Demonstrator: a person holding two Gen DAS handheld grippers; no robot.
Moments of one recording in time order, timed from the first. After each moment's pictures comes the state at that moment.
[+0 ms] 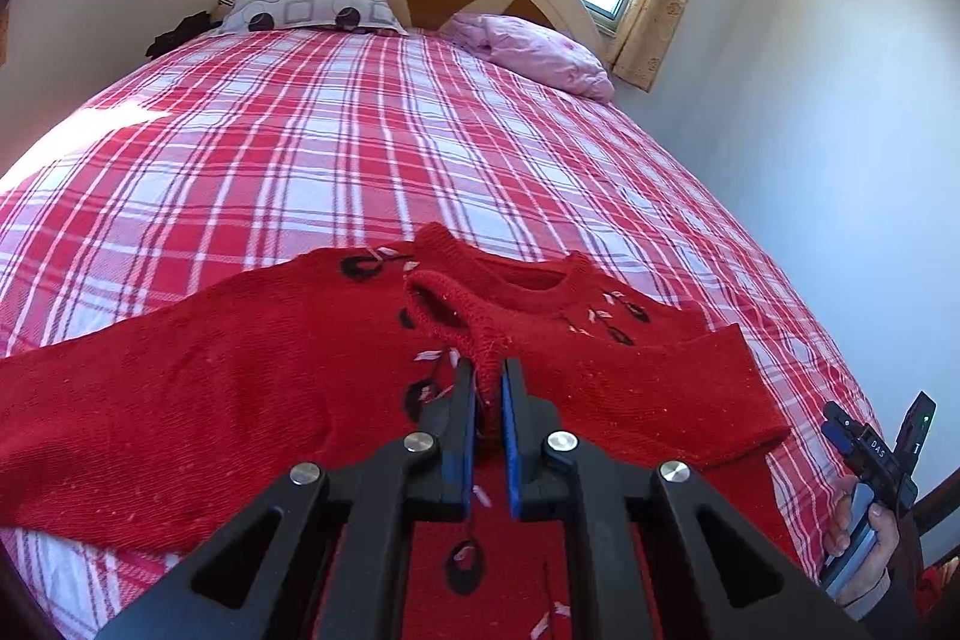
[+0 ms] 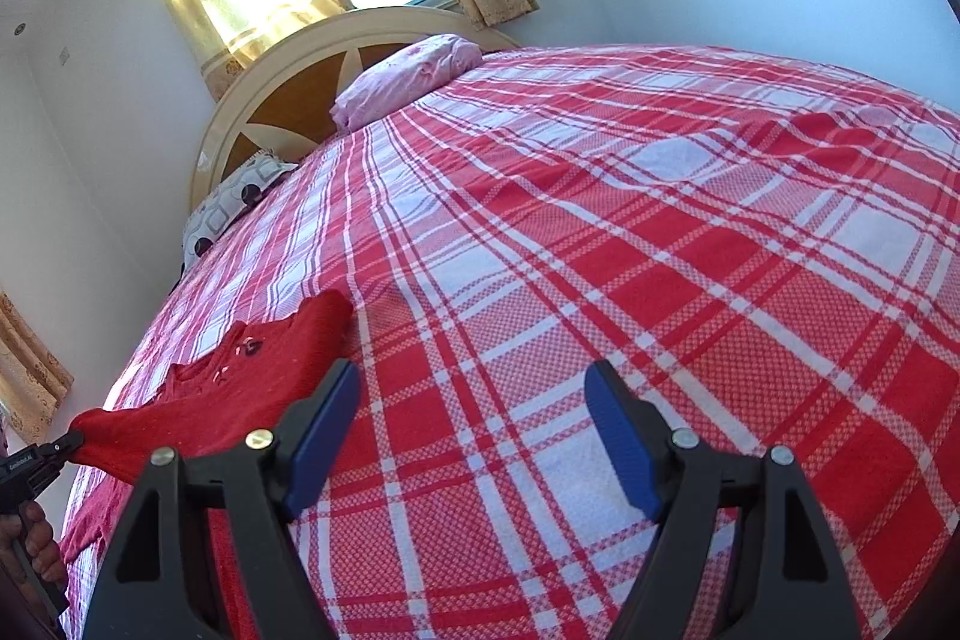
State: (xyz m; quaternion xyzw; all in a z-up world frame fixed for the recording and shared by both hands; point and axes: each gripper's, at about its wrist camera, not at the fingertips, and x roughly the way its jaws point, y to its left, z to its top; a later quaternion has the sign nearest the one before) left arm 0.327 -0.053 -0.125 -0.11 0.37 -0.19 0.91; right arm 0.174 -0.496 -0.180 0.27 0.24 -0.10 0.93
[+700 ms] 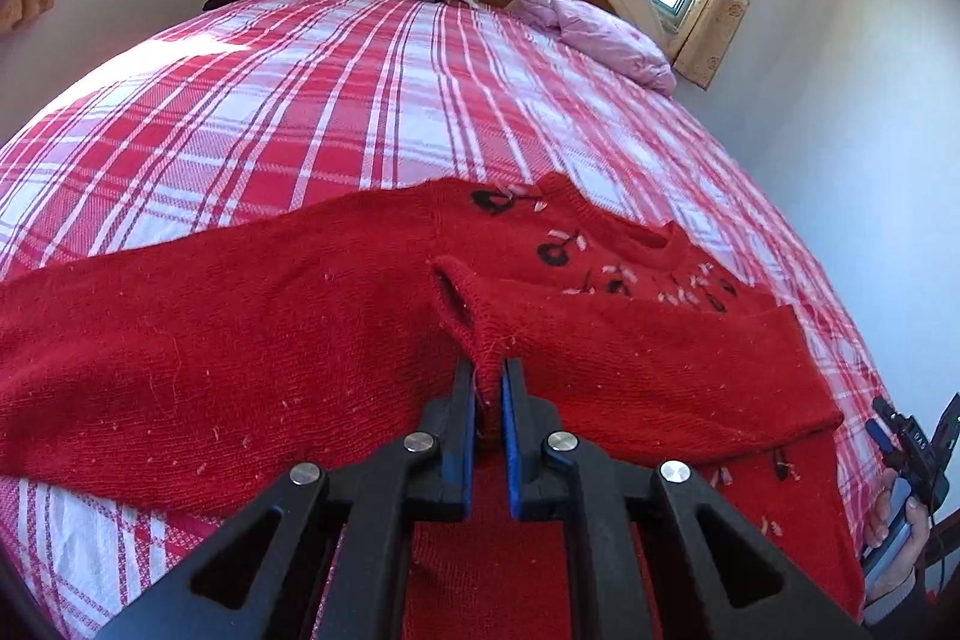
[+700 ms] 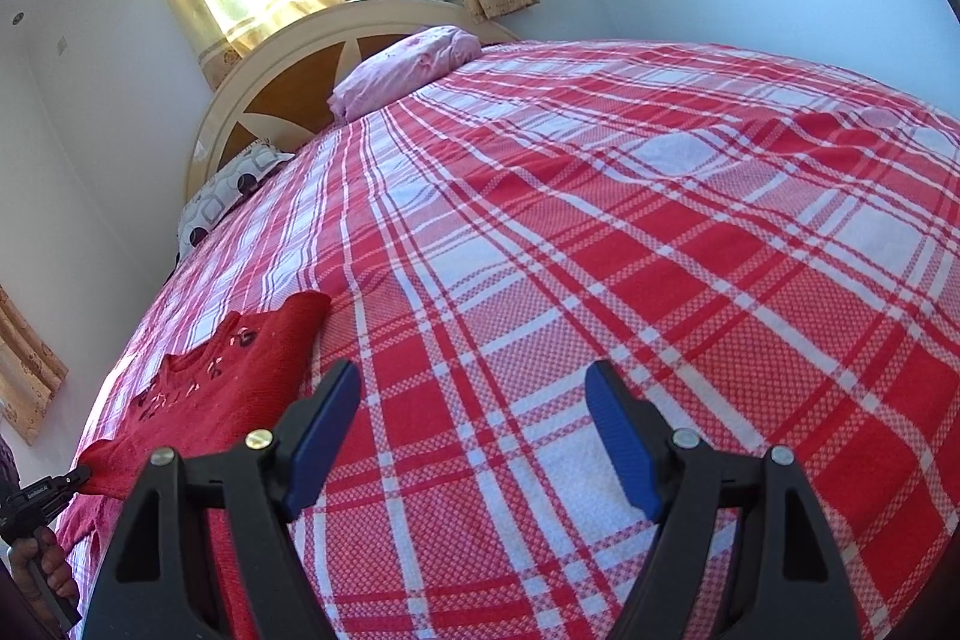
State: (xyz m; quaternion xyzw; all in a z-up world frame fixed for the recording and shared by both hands) left arm 0.324 -0.006 -0.174 -0.13 0.40 -0.13 0.90; right arm 0.178 -0.495 -0.183 0.27 0.25 -0.10 0.93
